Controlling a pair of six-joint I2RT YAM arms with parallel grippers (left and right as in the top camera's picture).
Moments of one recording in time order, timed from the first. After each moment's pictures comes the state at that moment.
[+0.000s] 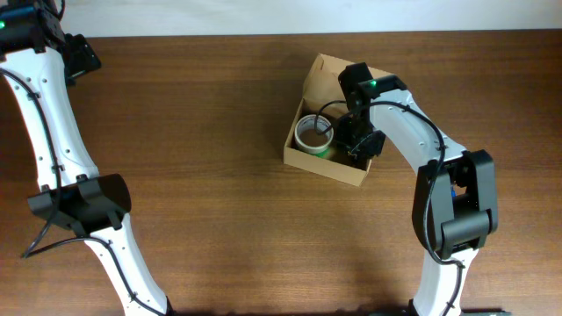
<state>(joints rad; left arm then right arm) 0.27 2.35 2.80 -1.57 -0.32 -0.28 0.26 2.08 1.62 -1.08 0.00 0.63</state>
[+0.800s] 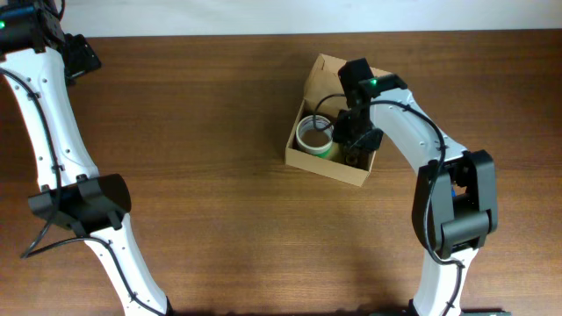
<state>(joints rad) 0.27 2.35 2.80 -1.57 -0.32 -0.28 0.26 2.09 1.65 -1.03 0.01 0.60</state>
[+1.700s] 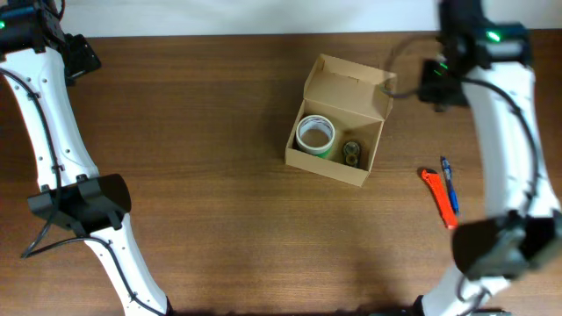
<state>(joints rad) 0.27 2.35 2.80 -1.57 -0.32 -0.28 -0.02 1.87 2.02 -1.40 0.23 0.22</state>
